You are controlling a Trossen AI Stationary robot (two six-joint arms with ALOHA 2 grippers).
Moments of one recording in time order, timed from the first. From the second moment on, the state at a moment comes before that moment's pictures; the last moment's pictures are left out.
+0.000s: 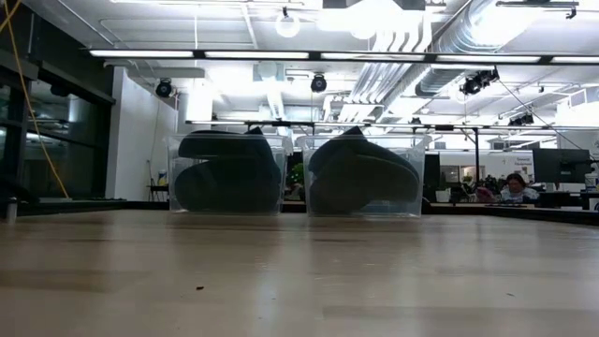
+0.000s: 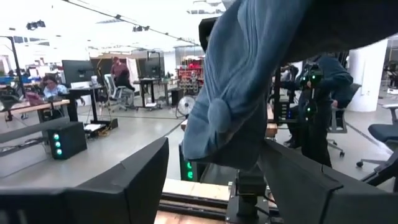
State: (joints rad) left arm -0.14 1.33 1.13 0.44 -0.39 0.11; right arm 0.19 1.20 2.02 -1.32 0.20 0.20
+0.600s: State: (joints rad) left arm -0.14 1.33 1.13 0.48 -0.37 0.11; right arm 0.19 1.31 2.01 -1.25 0.23 0.18
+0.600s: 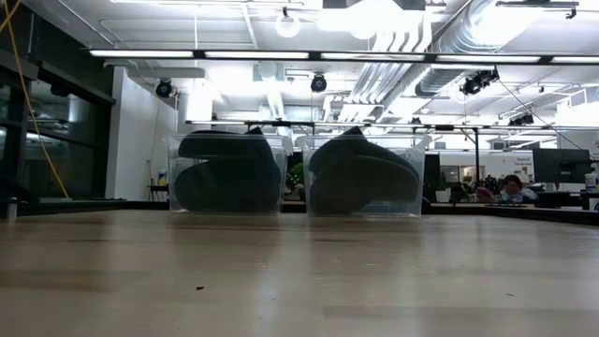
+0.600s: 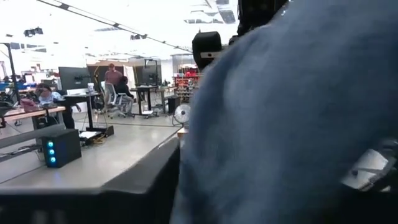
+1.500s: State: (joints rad) left arm -0.14 1.33 1.13 0.52 -0.37 0.10; right arm 0.19 1.31 2.02 -1.25 0.37 0.26
